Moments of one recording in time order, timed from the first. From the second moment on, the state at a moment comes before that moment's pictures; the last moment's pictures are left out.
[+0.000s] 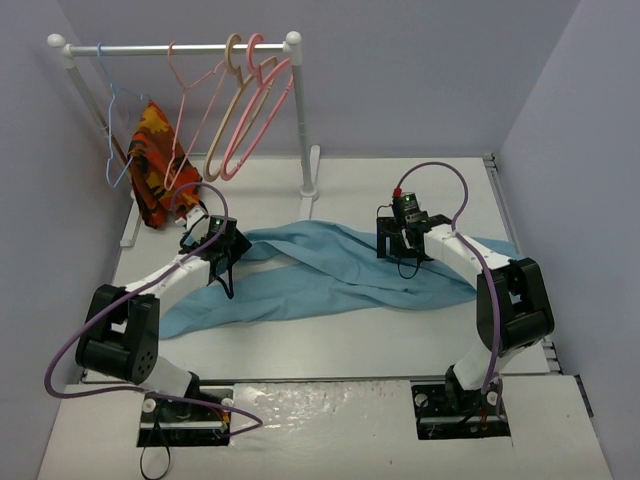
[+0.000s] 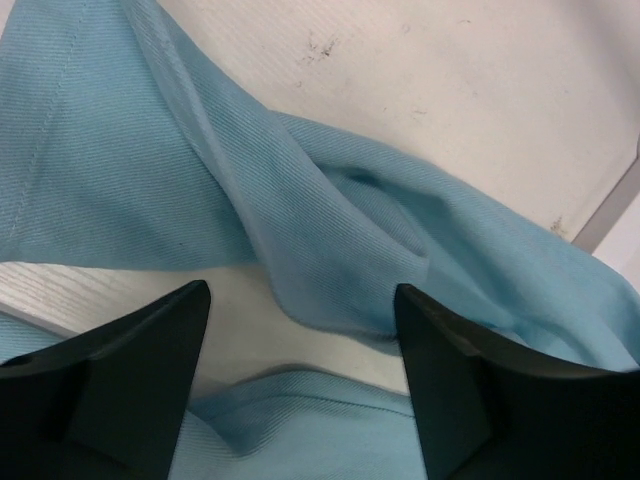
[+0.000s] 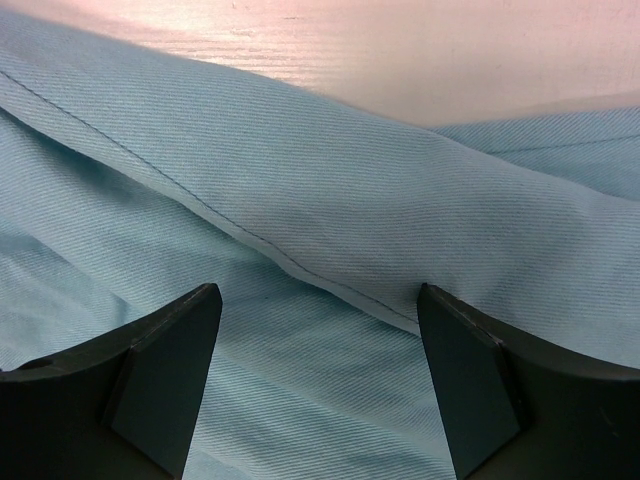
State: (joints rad) left arm -0.28 1.47 0.82 -0.17 -0.36 -0.94; right arm 0.33 1.63 1.04 -0.45 0.16 0.28
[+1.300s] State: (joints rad) left arm -0.28 1.06 0.67 -0.33 -0.49 -0.71; right arm 0.34 1.77 1.21 -0.49 0.33 0.19
